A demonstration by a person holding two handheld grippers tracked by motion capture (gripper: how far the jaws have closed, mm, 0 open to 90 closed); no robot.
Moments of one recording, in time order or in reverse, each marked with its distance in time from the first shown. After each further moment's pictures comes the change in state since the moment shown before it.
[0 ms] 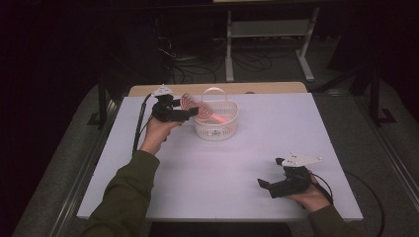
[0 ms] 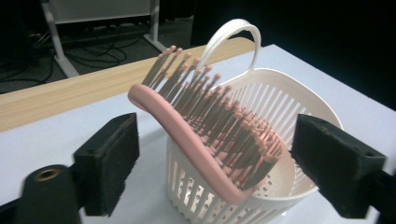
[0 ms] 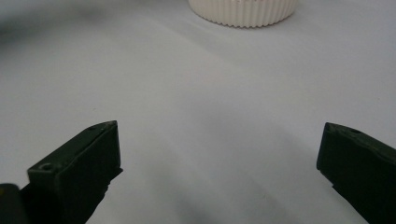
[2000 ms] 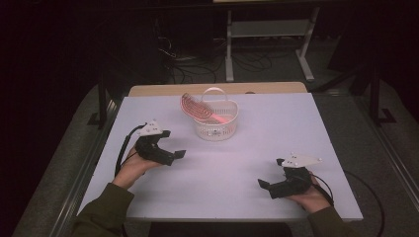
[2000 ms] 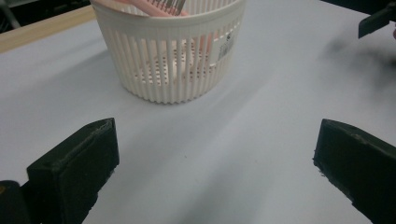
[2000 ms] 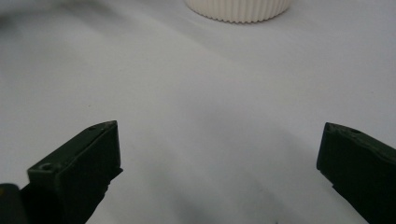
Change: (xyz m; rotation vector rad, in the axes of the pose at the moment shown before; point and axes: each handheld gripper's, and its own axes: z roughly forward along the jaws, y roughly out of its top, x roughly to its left) left arm -0.034 -0.075 -0.072 0.135 -0.096 0.177; right arm 0.002 -0.001 -0.001 0.010 -0.024 0.004
